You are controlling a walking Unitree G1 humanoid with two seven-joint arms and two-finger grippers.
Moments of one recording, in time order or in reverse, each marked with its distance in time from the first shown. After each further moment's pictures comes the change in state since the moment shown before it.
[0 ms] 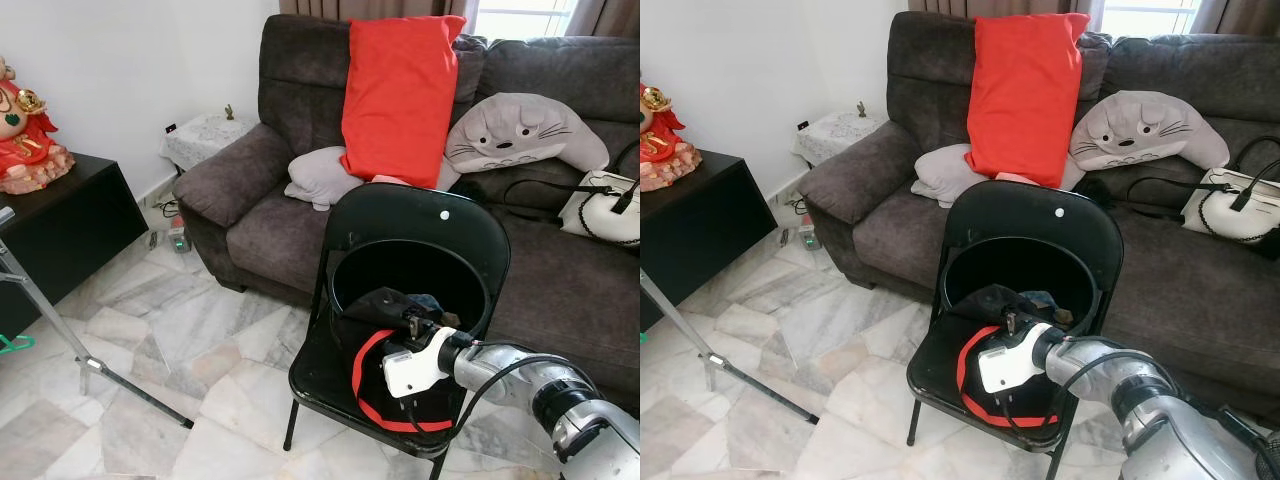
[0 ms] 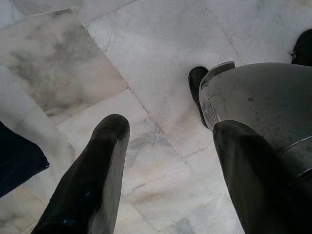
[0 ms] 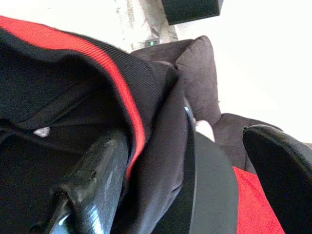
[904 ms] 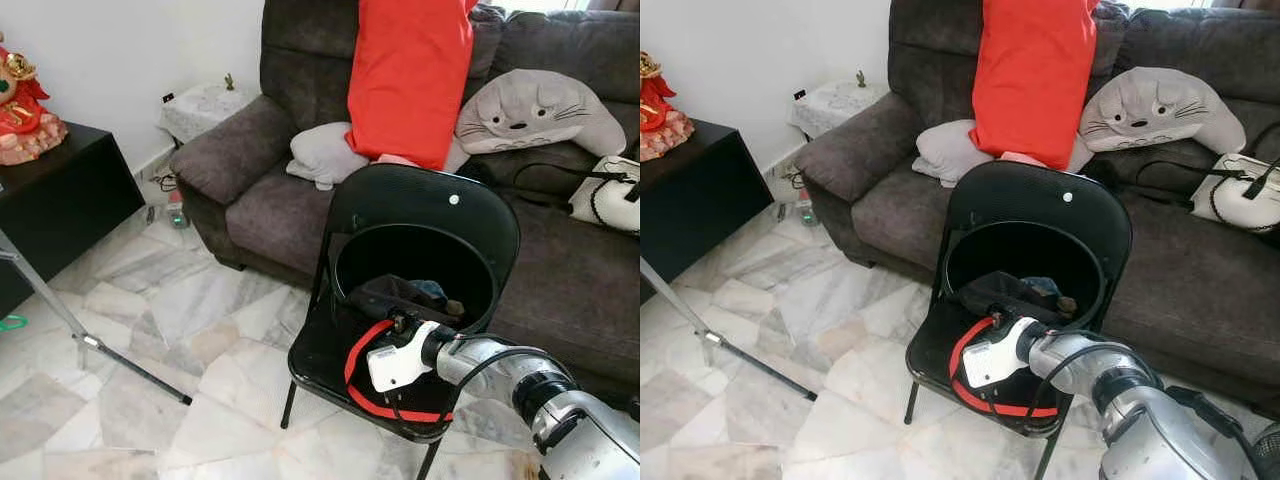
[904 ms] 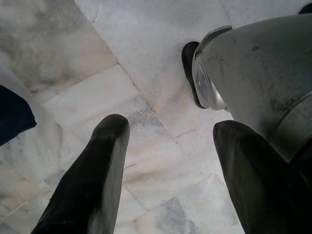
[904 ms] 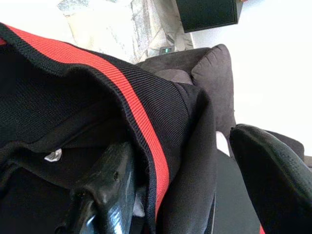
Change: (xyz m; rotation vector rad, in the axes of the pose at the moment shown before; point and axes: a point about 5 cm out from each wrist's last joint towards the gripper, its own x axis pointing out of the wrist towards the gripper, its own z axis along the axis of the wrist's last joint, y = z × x) left arm -0.002 -0.001 -0.010 -0.014 0.018 0.003; right arm 0.013 -0.003 0.011 -0.028 -0.006 0.003
